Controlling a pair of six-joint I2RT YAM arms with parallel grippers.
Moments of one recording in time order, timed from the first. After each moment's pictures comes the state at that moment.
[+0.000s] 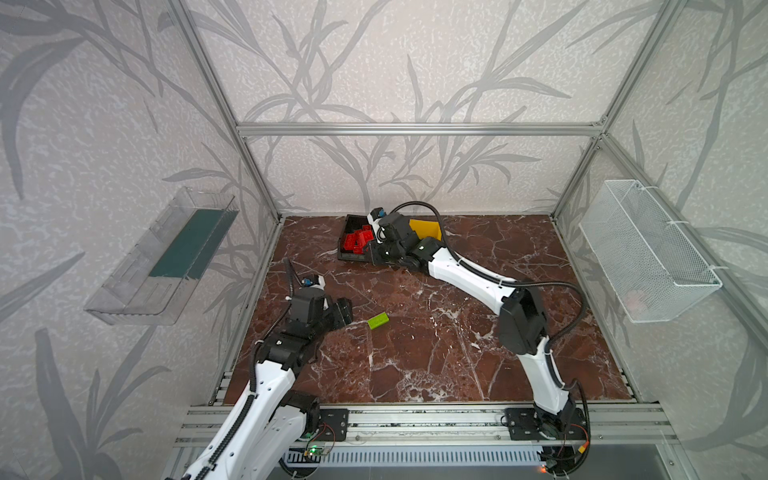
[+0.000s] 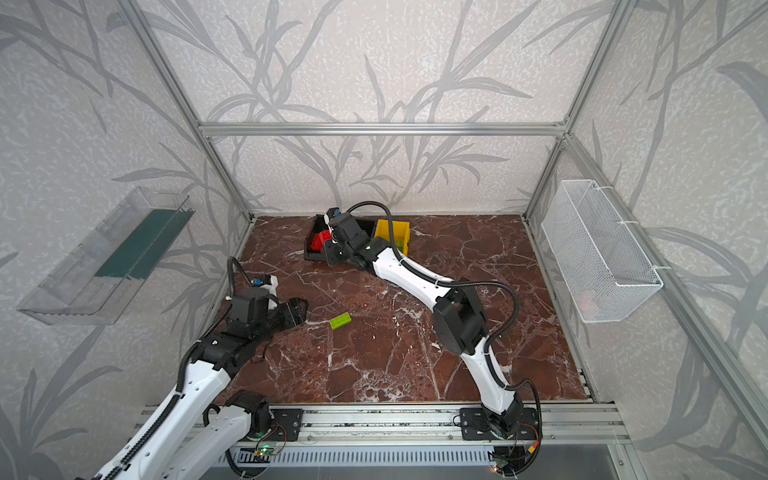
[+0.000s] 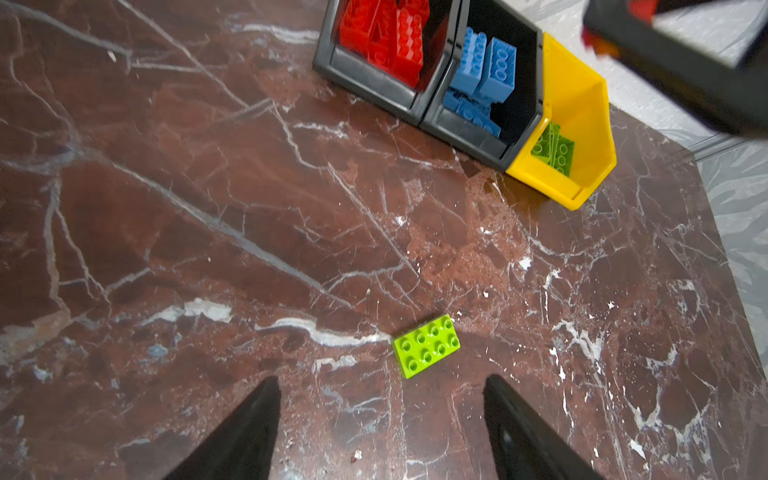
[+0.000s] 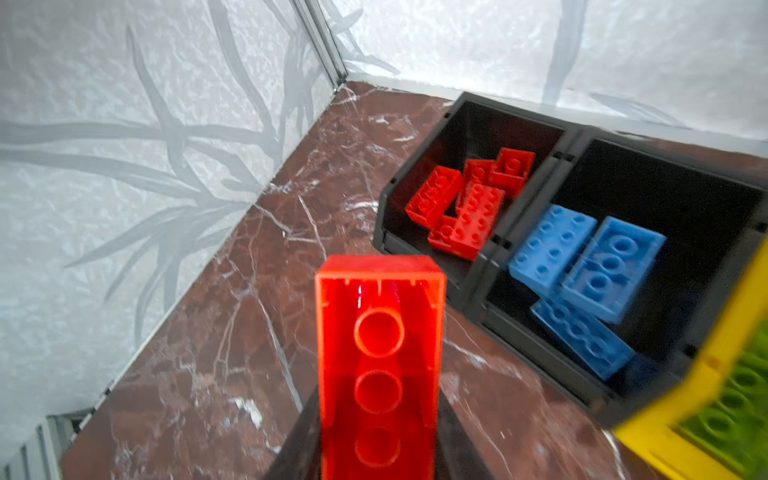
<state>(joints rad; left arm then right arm) -0.24 0.74 0.58 -0.55 0.00 -0.54 0.82 2.30 2.16 -0.40 -0.08 0.40</state>
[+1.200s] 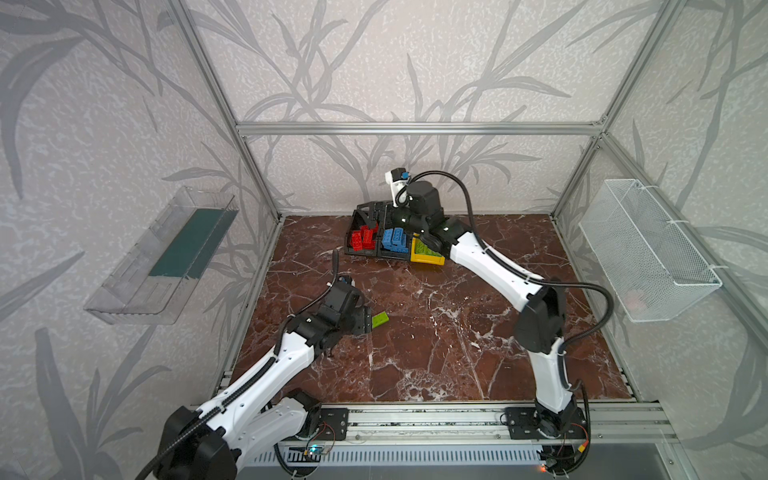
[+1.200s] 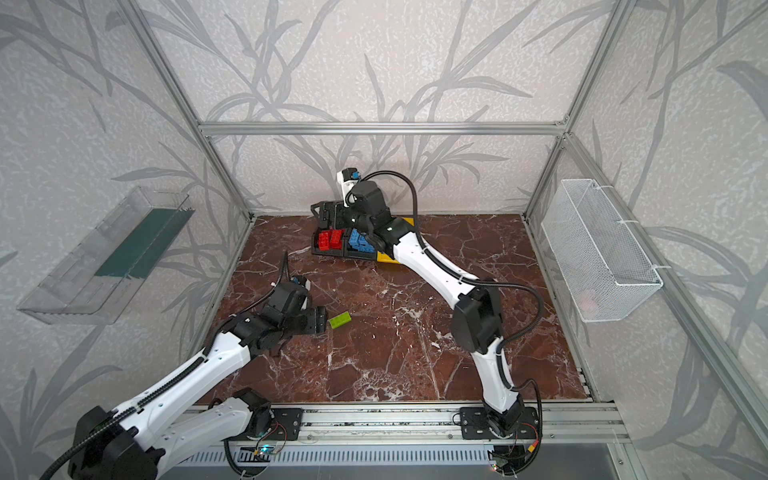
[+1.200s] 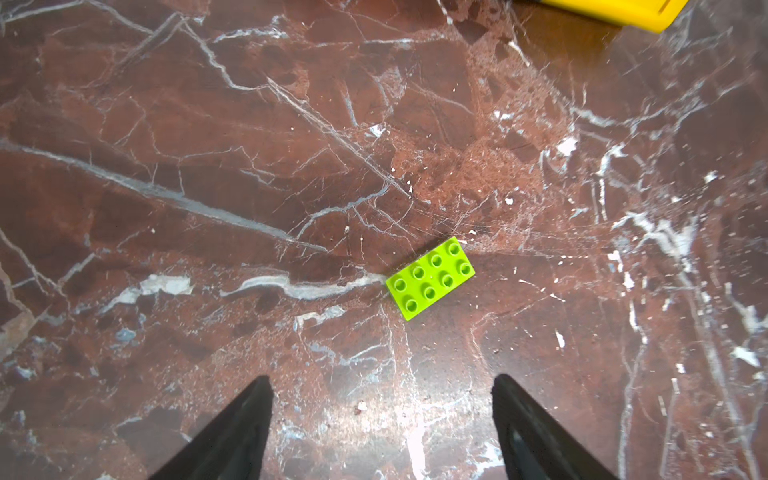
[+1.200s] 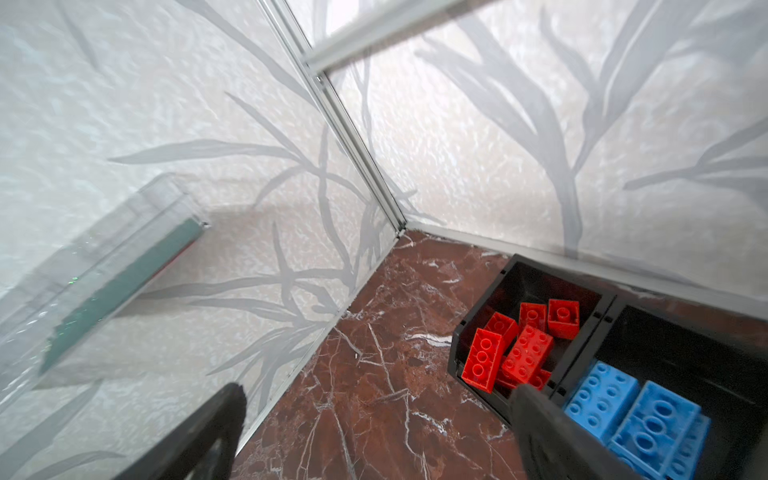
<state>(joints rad) -0.50 1.03 0.70 -0.64 -0.15 -0.46 0.72 1.98 1.96 -0.17 -0.19 0.44</state>
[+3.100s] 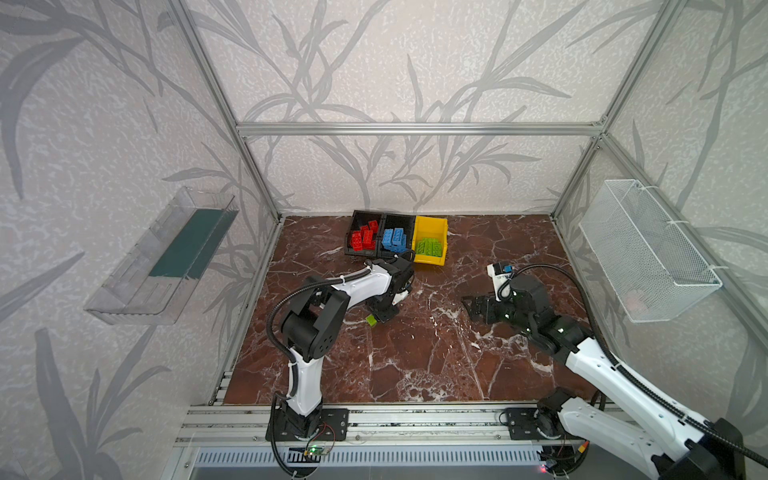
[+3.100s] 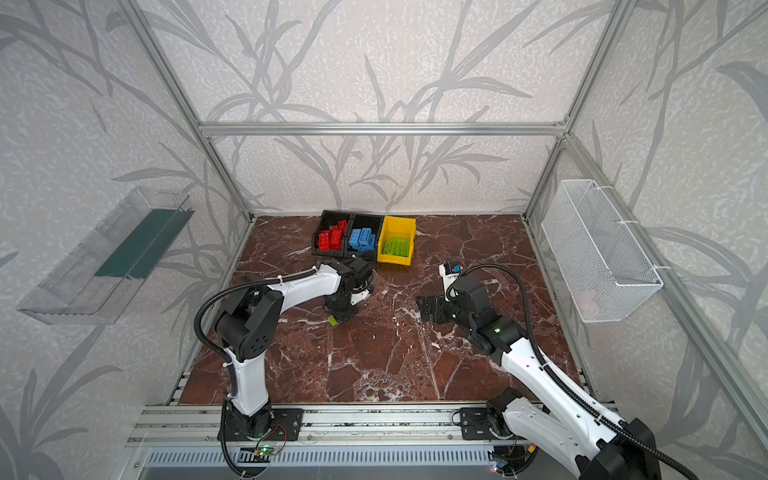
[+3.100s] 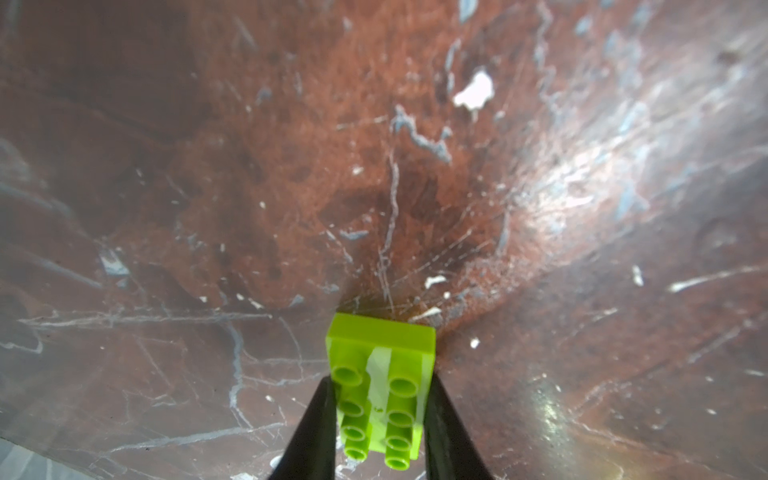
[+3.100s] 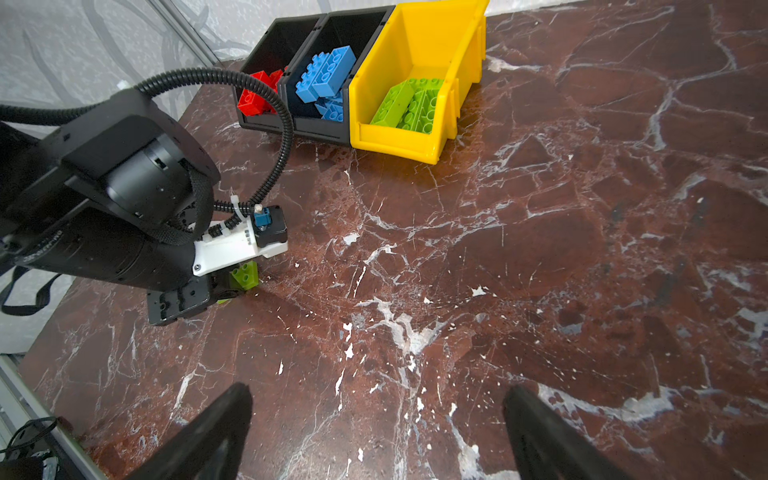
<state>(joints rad) -0.59 1.95 1.31 -0.97 -0.19 0.28 0.51 0.93 0.69 -0.35 -0.07 0.38</state>
